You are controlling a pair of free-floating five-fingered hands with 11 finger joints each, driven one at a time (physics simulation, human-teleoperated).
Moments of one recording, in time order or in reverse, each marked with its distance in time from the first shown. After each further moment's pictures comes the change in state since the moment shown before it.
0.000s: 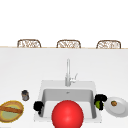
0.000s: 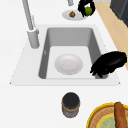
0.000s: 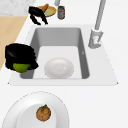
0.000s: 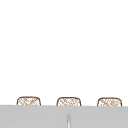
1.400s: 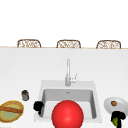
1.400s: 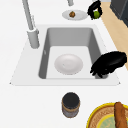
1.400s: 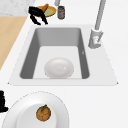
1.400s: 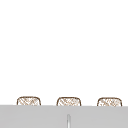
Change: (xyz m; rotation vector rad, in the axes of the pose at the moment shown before) left hand 0.000 0.000 0.000 0.000 0.000 0.000; right hand -0.125 0.118 0.101 0.012 0.007 -0.027
